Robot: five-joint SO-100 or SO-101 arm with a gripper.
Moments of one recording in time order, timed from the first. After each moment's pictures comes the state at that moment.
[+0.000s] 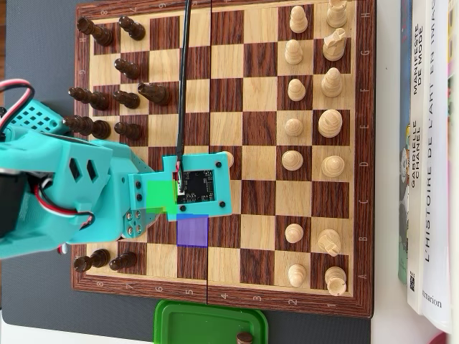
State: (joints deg) arm 13.4 110.1 124.1 68.6 70.8
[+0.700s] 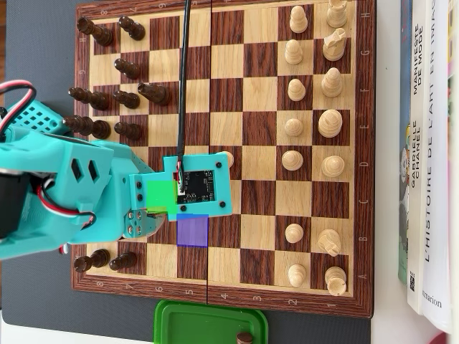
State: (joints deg) arm 13.4 110.3 124.1 68.6 70.8
